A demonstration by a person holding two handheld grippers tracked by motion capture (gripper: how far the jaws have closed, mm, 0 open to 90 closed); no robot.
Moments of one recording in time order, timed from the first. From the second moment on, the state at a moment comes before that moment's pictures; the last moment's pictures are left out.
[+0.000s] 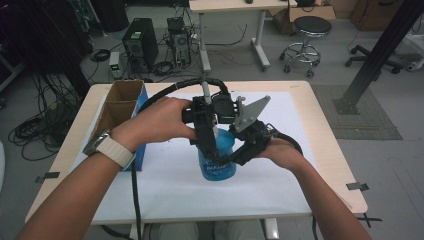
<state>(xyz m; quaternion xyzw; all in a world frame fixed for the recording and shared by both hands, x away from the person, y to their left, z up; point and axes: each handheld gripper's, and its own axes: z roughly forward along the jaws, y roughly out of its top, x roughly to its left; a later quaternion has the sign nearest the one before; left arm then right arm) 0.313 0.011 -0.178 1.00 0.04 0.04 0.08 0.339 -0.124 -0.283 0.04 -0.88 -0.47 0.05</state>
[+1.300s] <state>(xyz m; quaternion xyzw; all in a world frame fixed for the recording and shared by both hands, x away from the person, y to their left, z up) 0.313 0.011 -0.182 1.00 0.04 0.04 0.07 0.340 -0.124 -0.283 0.04 -0.88 -0.48 0.05</state>
